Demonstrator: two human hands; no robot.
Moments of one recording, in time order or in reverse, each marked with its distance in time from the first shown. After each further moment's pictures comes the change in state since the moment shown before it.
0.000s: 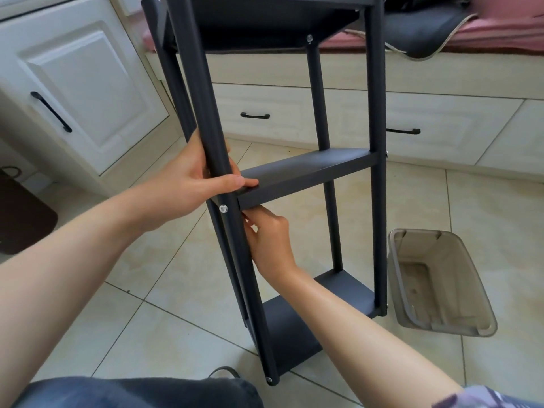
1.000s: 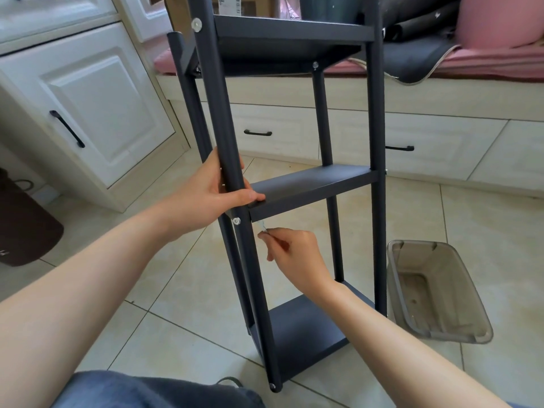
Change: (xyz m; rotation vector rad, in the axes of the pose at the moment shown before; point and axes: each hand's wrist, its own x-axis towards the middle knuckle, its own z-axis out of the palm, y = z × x) left_hand -0.001 -0.007 0.002 -0.017 0.023 -0.001; right_hand -0.010 -0.004 -0.045 -0.045 -0.197 0.158
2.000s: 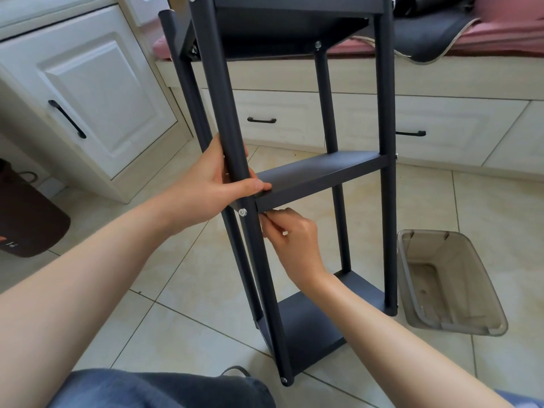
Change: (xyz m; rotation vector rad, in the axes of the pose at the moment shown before) left_hand -0.003 0.009 0.005 -0.003 0.028 -0.021; right_hand 0.007 -0.002 0.021 0.026 0.243 -0.179
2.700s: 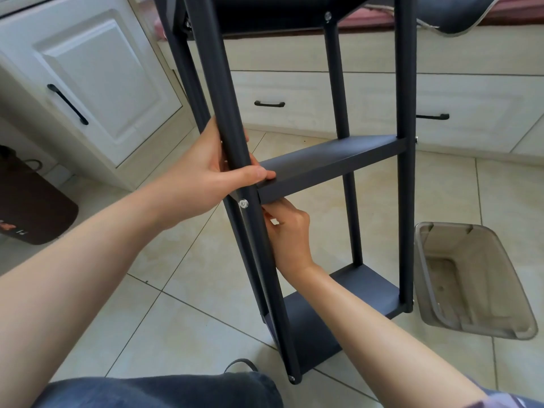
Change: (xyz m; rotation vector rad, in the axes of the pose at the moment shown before) left_hand -0.001 0.001 -0.002 0.022 0.027 -0.007; right_hand 0.005 0.004 0.032 0.060 0.096 -0.020
